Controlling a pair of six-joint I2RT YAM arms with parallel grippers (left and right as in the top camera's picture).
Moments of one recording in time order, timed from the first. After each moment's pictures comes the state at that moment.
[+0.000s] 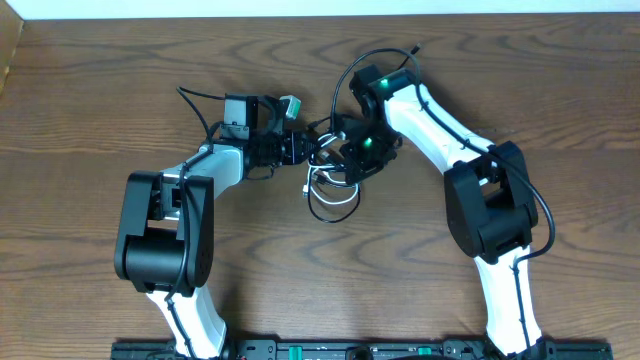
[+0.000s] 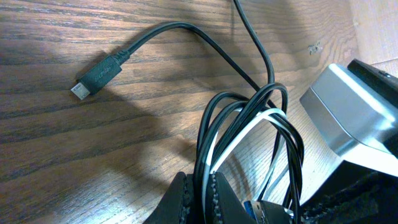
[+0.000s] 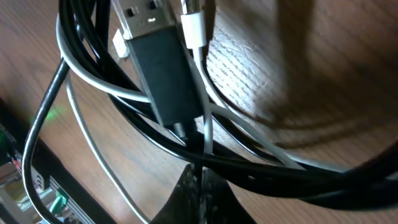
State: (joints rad) left arm -0.13 1.96 1.04 -0.03 0.79 -0.20; right arm 0.48 2.29 1.85 -1.23 -0.49 -0.16
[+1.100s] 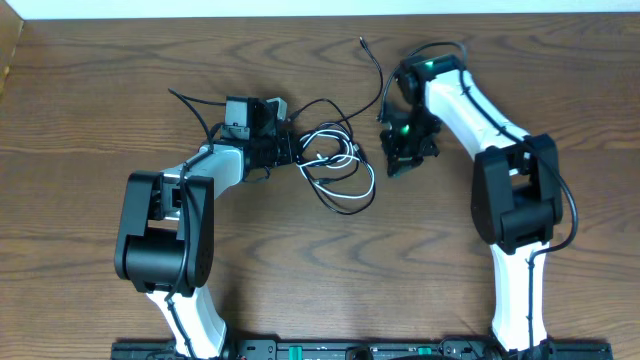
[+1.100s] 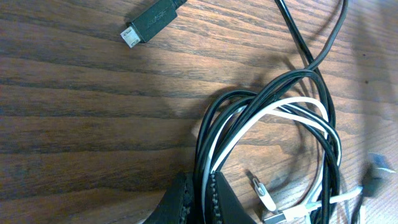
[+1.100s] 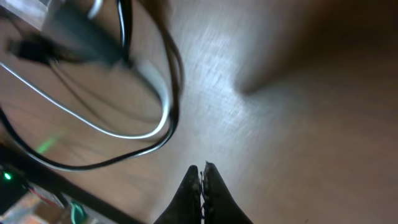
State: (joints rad) left arm -0.13 1.96 1.04 -0.08 0.50 -0.28; right arm 0.30 2.29 1.85 -1.33 -0.39 0.00
